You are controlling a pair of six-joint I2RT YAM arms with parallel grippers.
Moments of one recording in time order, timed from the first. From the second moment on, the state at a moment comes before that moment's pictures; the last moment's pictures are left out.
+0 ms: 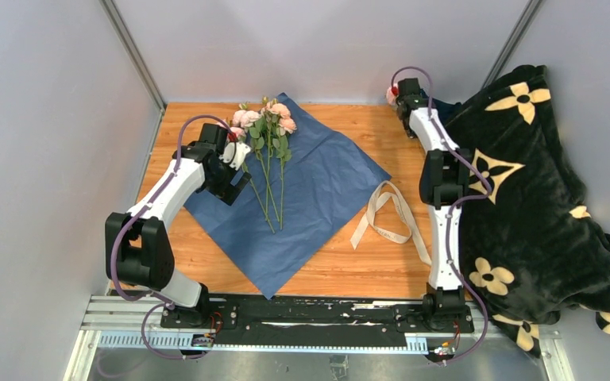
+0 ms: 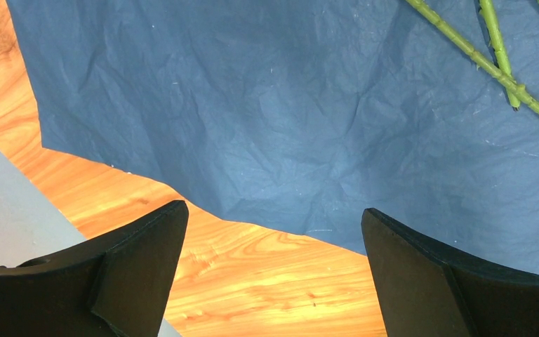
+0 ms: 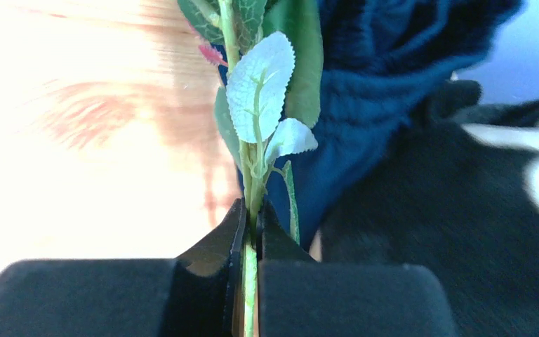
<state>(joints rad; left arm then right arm) -0.16 1.51 1.17 -0.81 -0.06 0.42 0.07 2.52 2.30 -0.74 0.49 -0.35</state>
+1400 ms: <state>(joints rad) -0.11 1.37 1.14 -0.81 -0.03 0.43 0.66 2.48 2.29 -0.37 -0.17 0.48</state>
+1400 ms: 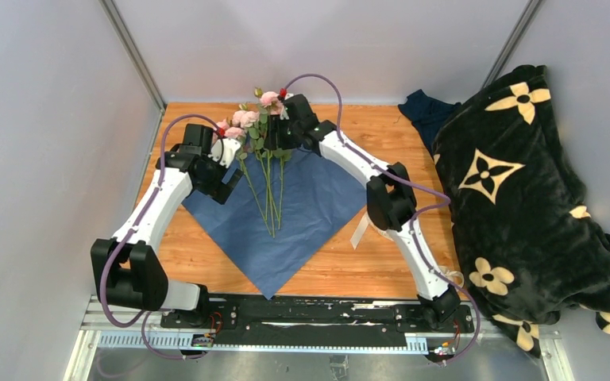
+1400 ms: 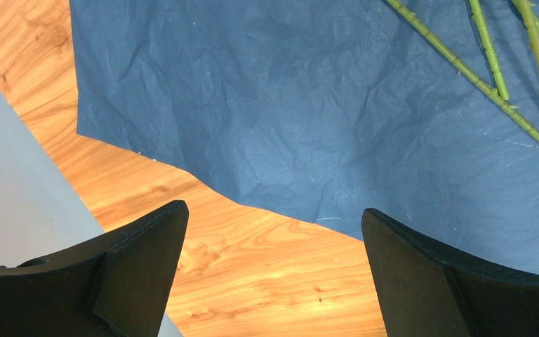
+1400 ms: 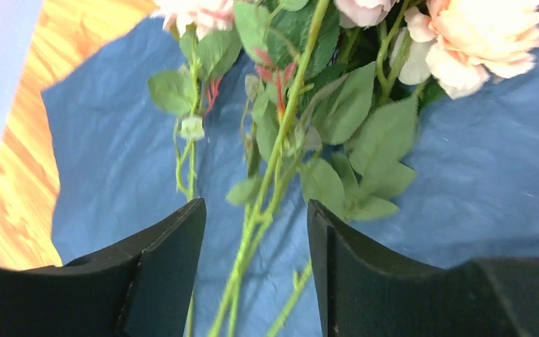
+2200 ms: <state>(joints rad) -0.11 1.10 1.00 -0.93 0.07 0.52 1.18 1.42 0.63 -0.06 -0.19 -1.30</state>
